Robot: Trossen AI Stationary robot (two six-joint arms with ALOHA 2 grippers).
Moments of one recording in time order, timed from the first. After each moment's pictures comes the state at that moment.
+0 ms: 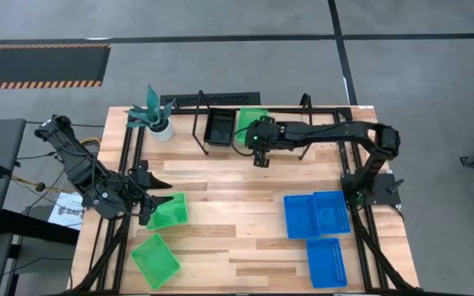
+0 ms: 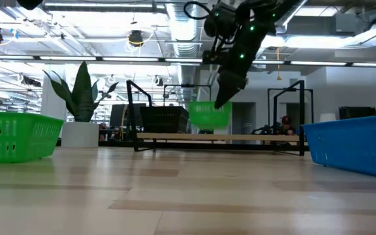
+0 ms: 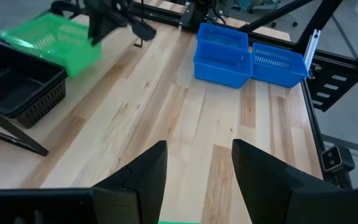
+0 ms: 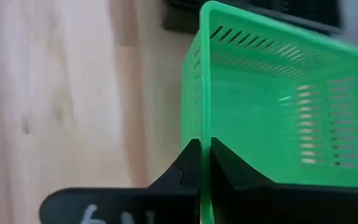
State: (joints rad) left arm -0.78 0.82 0.90 -0.80 -0.78 -0.77; right arm -0.25 1.75 1.28 -0.52 0.28 -0.26
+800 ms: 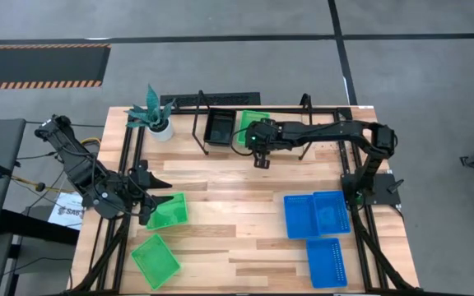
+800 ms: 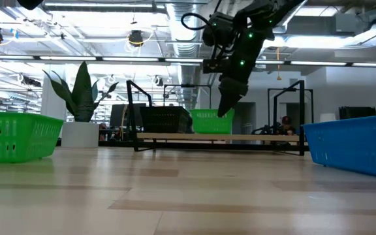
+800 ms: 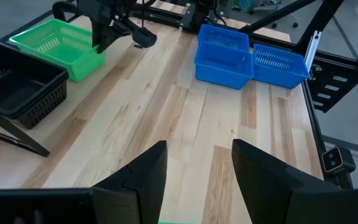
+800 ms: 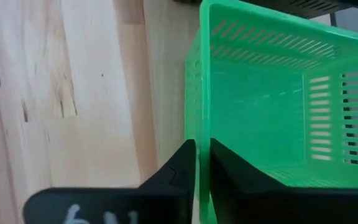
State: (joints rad) left arm -0.78 0.82 0.90 -0.80 -0.78 -0.77; right arm -0.26 1.77 1.28 -0.56 0.26 -0.22
